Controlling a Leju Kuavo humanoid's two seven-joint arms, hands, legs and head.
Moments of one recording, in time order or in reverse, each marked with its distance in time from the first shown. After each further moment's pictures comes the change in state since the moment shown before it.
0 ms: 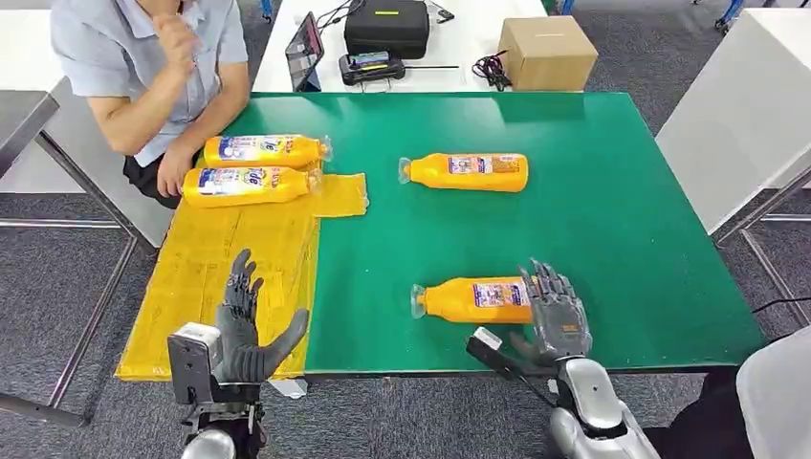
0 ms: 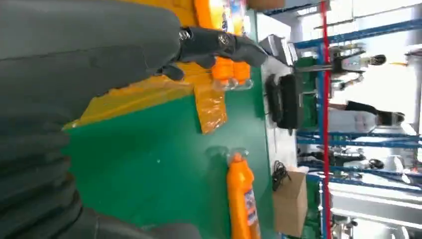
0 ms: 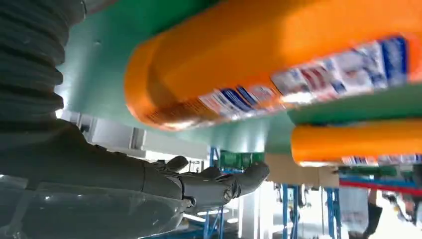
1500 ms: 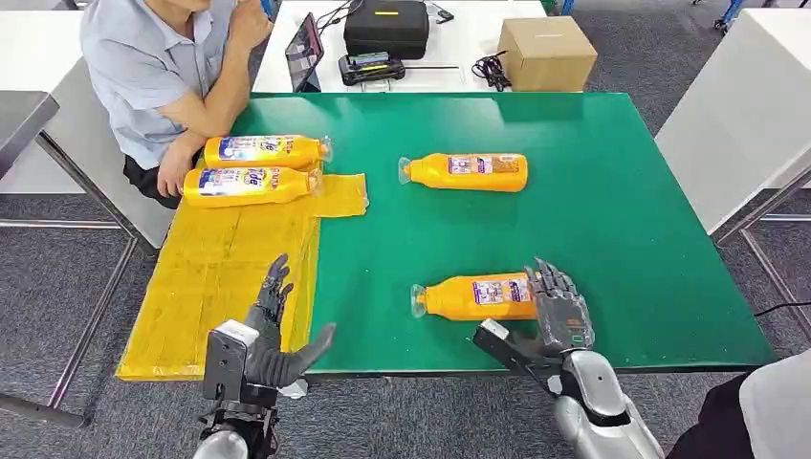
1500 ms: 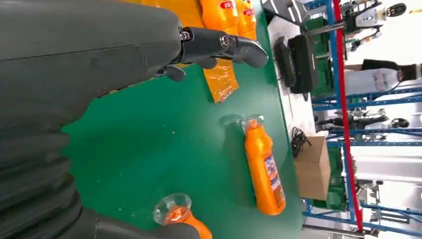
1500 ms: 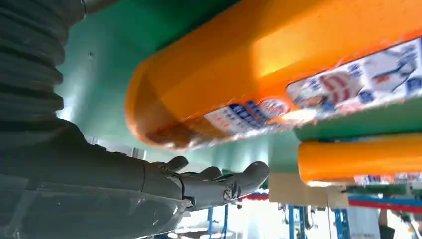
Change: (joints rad) left arm -0.030 0.029 -0.079 0.034 -0.037 -0.054 0.070; right arm -0.063 0.002 -0.007 0.101 -0.101 0.017 -0.041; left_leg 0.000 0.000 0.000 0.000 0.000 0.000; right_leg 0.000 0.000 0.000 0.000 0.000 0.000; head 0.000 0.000
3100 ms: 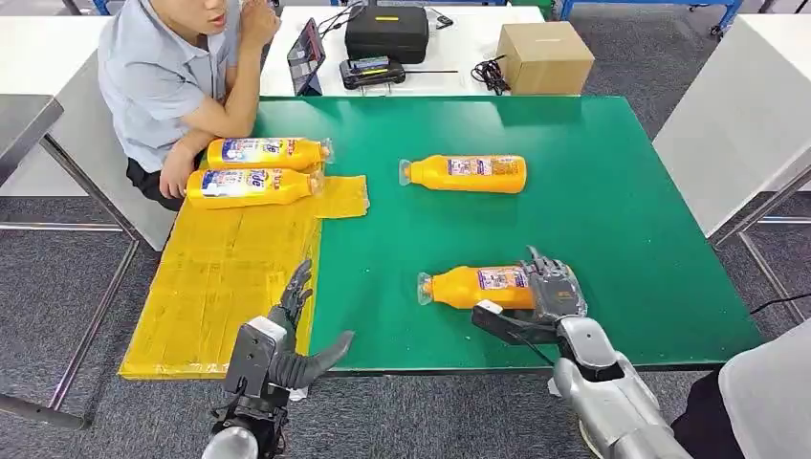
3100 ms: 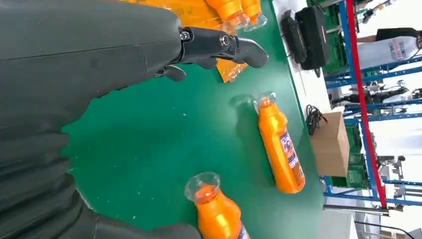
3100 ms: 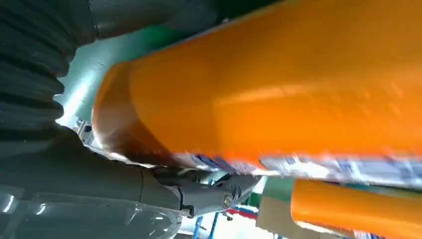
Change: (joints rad) left arm -0.032 0.000 -0.024 0.054 -0.037 -0.038 0.045; right arm -0.220 -0.037 0.096 0.248 -0.013 0.199 0.050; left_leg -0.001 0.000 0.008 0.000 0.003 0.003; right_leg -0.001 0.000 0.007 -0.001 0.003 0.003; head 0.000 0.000
